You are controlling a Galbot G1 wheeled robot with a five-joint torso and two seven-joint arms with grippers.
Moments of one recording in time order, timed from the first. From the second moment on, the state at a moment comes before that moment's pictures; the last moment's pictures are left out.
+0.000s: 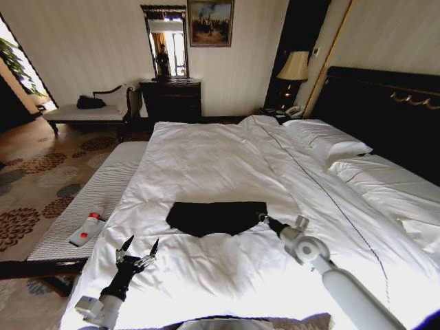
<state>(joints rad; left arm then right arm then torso) 2.01 -1.07 -0.67 -2.21 -0.48 -0.26 0.00 -1.22 0.80 0.40 1.82 1.33 -0.31 0.12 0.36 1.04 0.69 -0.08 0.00</state>
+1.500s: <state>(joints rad) 2.07 -1.08 -0.76 -2.28 -0.47 -0.29 0.02 -0.79 0.94 -0.14 1.85 1.10 -0.35 0.23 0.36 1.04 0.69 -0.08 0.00</state>
